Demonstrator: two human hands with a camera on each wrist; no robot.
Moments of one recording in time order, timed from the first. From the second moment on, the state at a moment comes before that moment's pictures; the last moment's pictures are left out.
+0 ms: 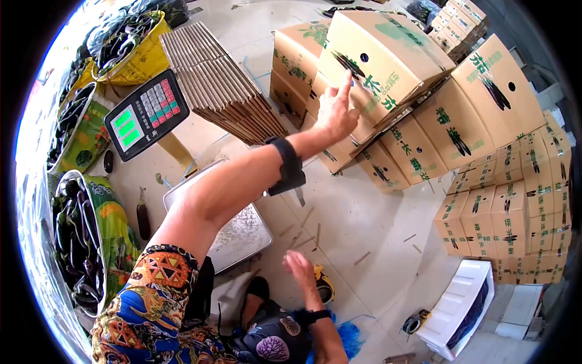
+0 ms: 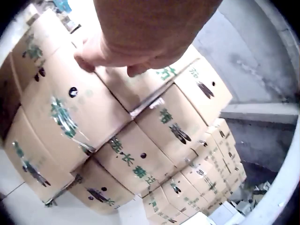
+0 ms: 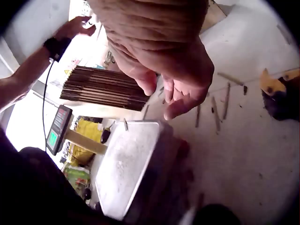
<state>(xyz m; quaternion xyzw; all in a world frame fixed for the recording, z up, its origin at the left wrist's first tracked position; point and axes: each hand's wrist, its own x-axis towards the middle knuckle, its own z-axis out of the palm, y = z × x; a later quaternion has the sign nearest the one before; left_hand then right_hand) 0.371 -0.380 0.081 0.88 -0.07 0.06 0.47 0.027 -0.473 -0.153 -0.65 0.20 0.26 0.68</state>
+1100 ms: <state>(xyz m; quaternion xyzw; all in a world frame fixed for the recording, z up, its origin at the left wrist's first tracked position) 0.317 -0.361 0.043 0.86 -0.30 0.13 0.41 -0.078 -0.450 -0.223 -0.76 0.22 0.32 0.52</state>
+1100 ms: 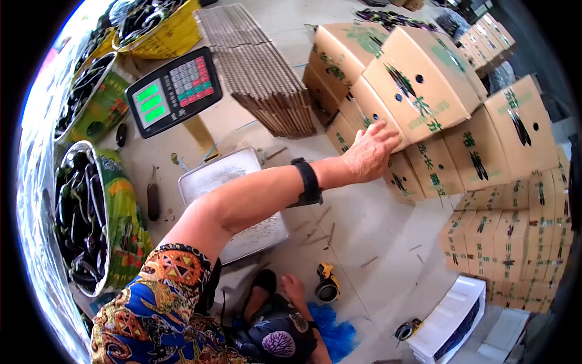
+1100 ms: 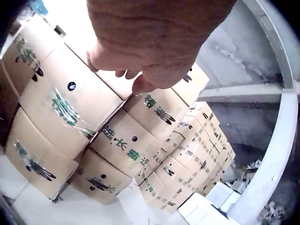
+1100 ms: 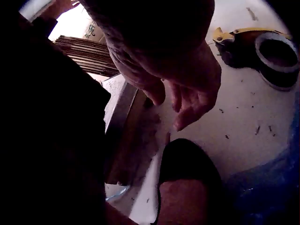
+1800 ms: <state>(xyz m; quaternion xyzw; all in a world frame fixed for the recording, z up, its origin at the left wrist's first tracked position) 0.315 -0.118 0.035 0.87 -0.26 0.33 0.26 0.312 -0.334 0.033 -0.84 -0.04 -0.01 0.55</state>
